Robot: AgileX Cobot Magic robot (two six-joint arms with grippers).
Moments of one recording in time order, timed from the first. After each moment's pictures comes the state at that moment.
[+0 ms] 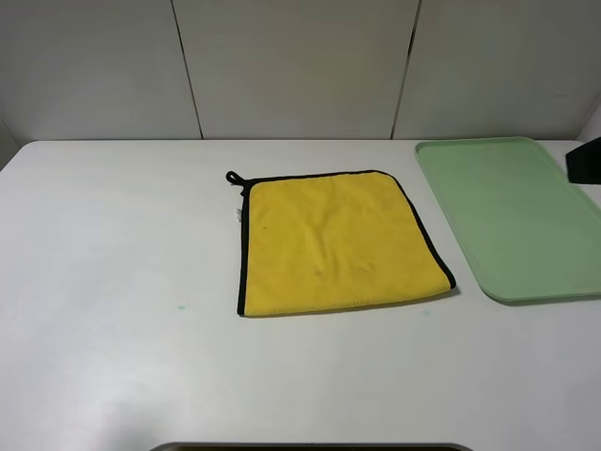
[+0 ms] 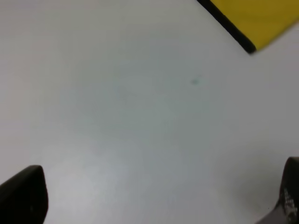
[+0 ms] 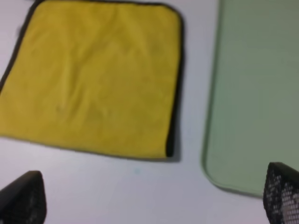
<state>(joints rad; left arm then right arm) -0.53 0.65 -0.70 0.14 0.98 0.16 0.09 0.82 -0.84 0.29 0.96 -0.35</state>
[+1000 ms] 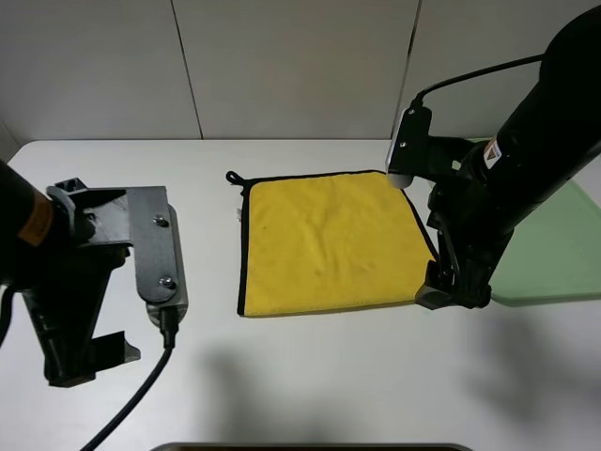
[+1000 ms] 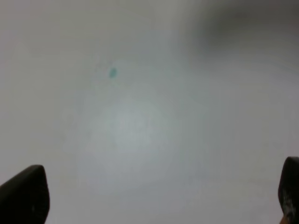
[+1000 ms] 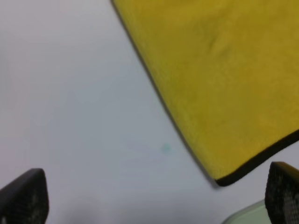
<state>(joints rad) -0.86 1.27 -0.70 0.25 0.75 0.34 0.58 1.46 -0.87 0.03 0.81 -0.74</state>
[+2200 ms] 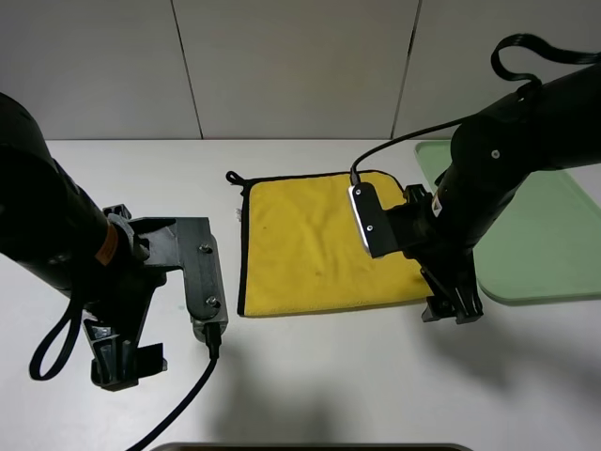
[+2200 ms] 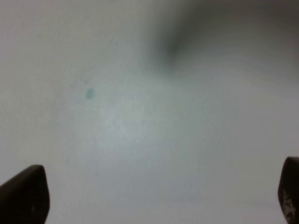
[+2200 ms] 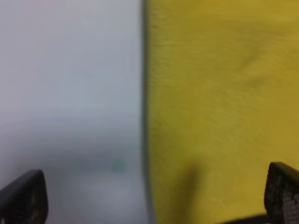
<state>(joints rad) -0.86 1.43 -0.70 0.24 0.65 0.35 0.58 1.71 -0.84 -0.11 0.60 -1.13</state>
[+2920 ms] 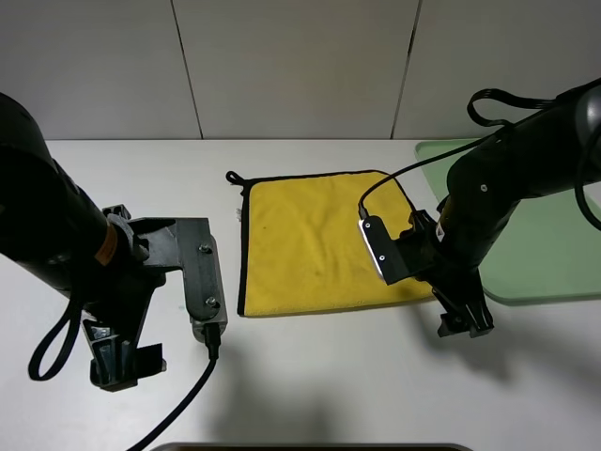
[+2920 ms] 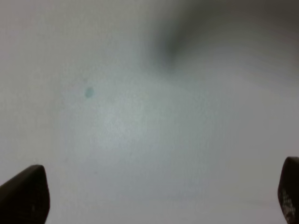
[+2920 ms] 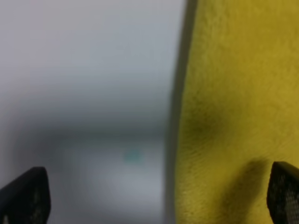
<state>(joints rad) -0.86 1.43 -0.70 0.24 0.66 0.35 0.51 1.83 -0.80 -0.18 0.52 -1.18</state>
